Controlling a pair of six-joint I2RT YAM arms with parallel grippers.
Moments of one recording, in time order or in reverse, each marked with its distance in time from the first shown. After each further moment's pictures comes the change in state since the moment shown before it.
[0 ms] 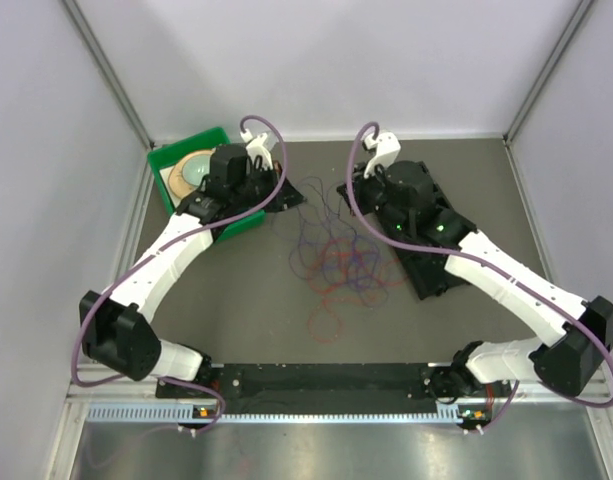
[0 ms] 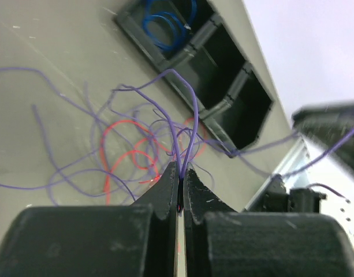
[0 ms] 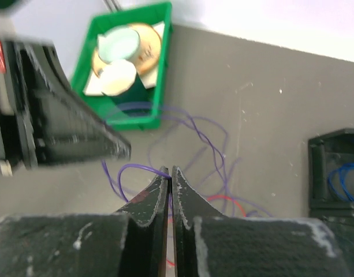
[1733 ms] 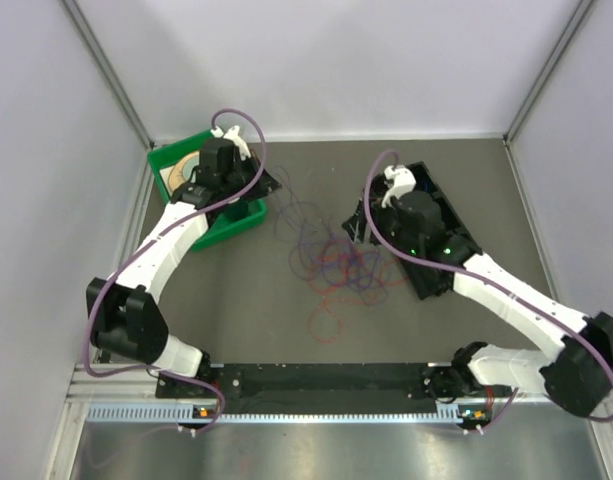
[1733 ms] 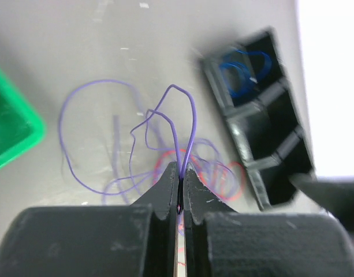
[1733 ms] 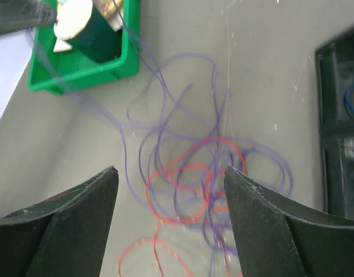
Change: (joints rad) left arm 0.108 0.066 0.030 -0.017 -0.166 -0.074; right arm -0.096 -0.076 -0.286 0.064 -0.089 0.148
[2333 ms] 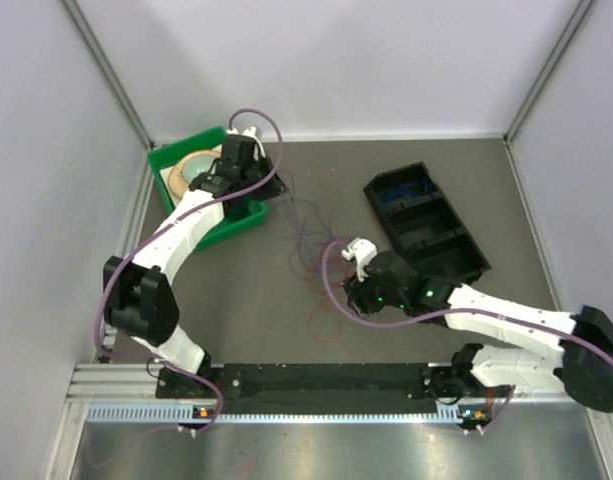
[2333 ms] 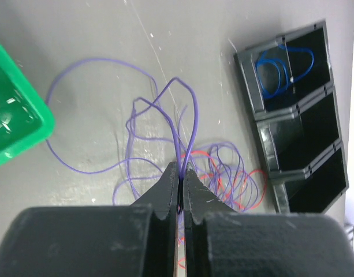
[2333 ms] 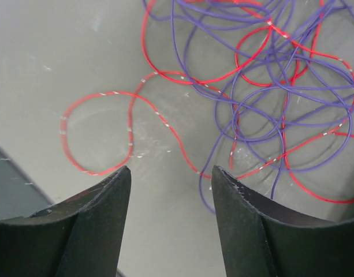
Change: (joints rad) left arm -0.045 0.135 0.110 -0.102 -0.145 -0.012; right arm 0.291 -0.133 -0.319 -0.150 0.021 -0.230
